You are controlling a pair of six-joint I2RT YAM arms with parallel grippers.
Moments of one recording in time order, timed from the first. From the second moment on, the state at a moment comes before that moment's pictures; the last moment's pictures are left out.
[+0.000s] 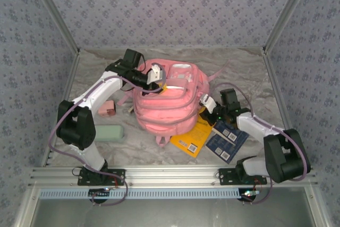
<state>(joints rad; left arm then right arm) -0.42 1.71 1.44 -0.70 0.92 0.97 0.28 1.30 0.58 -0.14 -0.53 -0.52</state>
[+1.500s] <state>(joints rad) -0.42 1.68 1.37 -0.63 0.92 0.99 0.27 1.40 0.63 -0.17 -0.59 -0.59</state>
